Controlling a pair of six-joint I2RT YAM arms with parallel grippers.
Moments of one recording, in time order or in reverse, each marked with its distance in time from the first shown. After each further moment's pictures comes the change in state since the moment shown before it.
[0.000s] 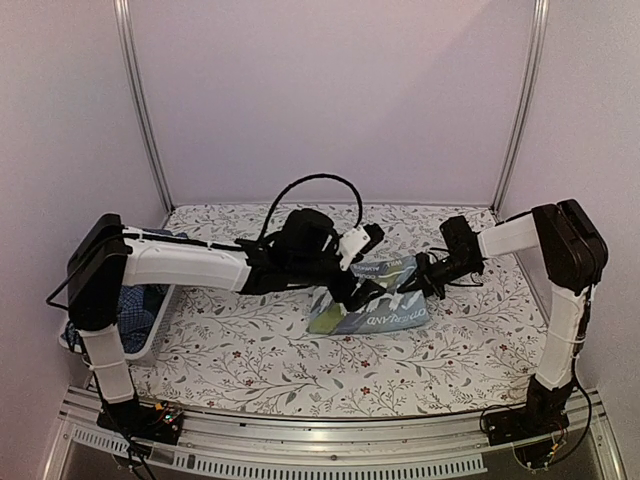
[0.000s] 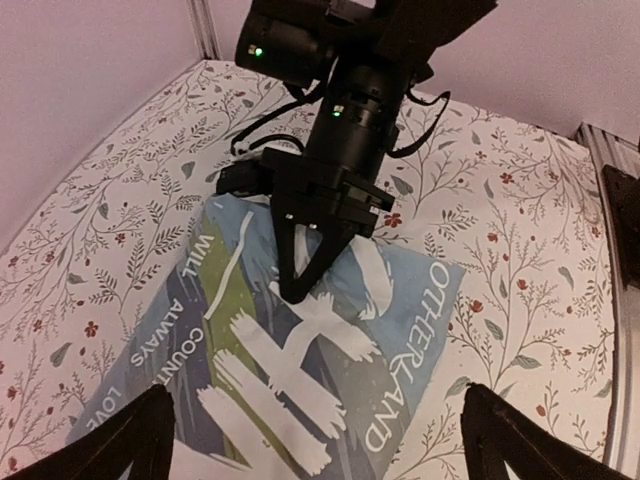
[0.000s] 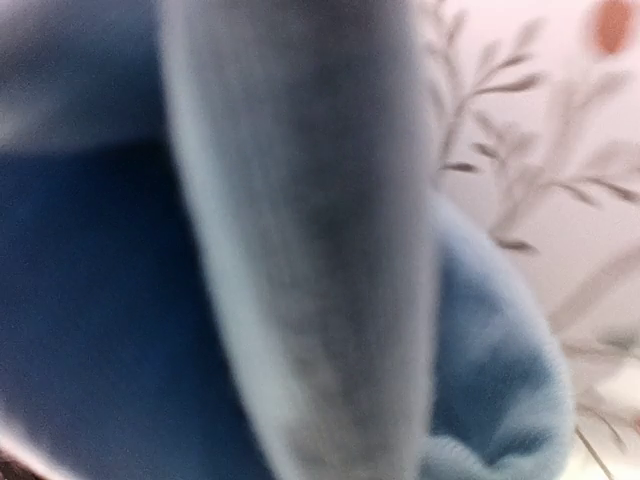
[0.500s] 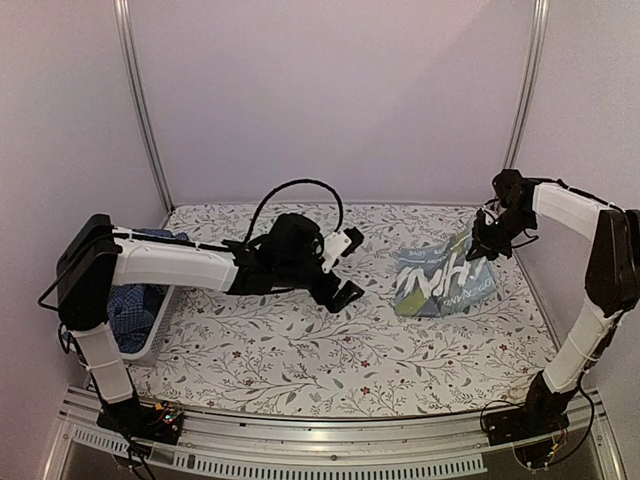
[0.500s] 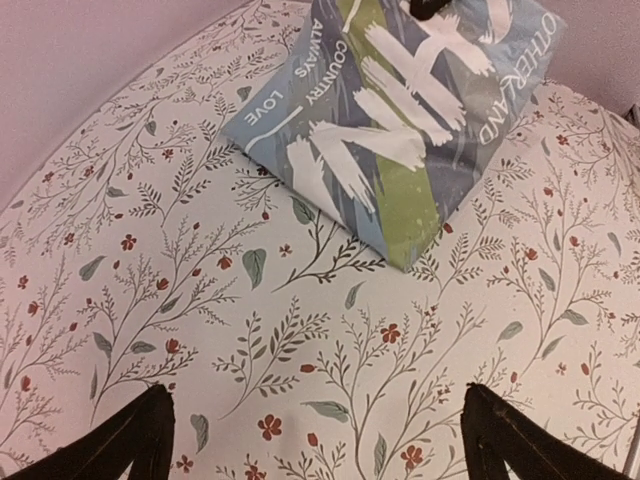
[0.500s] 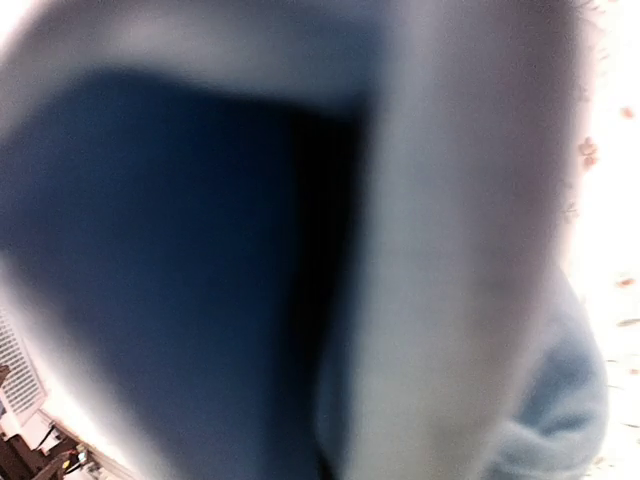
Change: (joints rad) left arm 0.050 -0.070 -0.093 -0.056 -0.084 -0.044; right arm -0.220 -0.287 0.232 -0.653 0.510 -0.434
